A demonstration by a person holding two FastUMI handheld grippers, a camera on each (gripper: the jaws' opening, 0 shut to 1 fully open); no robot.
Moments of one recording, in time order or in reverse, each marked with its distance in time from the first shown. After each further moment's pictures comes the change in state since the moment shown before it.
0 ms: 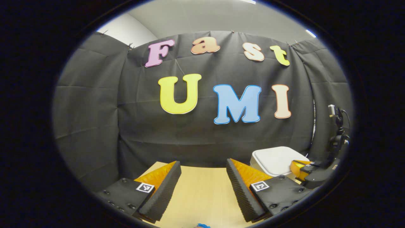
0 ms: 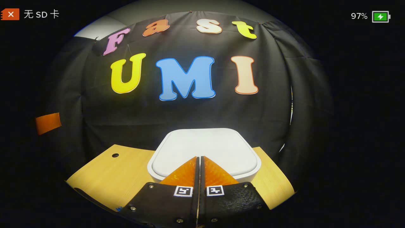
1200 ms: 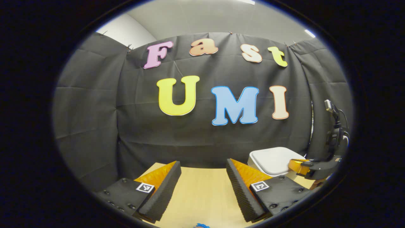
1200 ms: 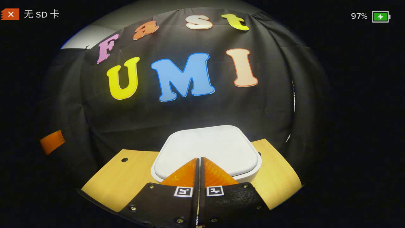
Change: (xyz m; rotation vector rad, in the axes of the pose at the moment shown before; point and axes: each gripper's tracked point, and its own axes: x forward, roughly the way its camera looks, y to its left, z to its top) left arm -0.012 -0.007 0.004 0.010 -0.011 -0.010; right arm -0.002 -0.002 0.008 0.103 0.044 0.050
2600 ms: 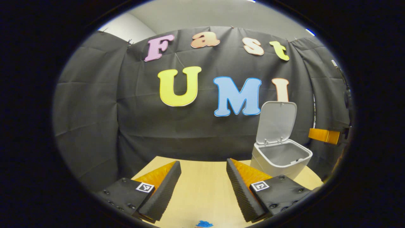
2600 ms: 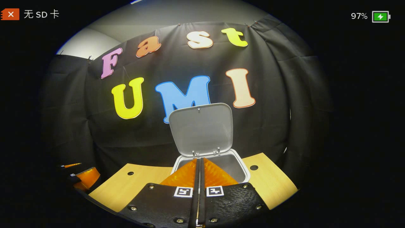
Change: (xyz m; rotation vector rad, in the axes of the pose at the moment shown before) left arm 0.015 0.016 -0.051 -0.013 0.071 0.004; right arm -0.046 0.010 0.066 0.007 -0.153 0.013
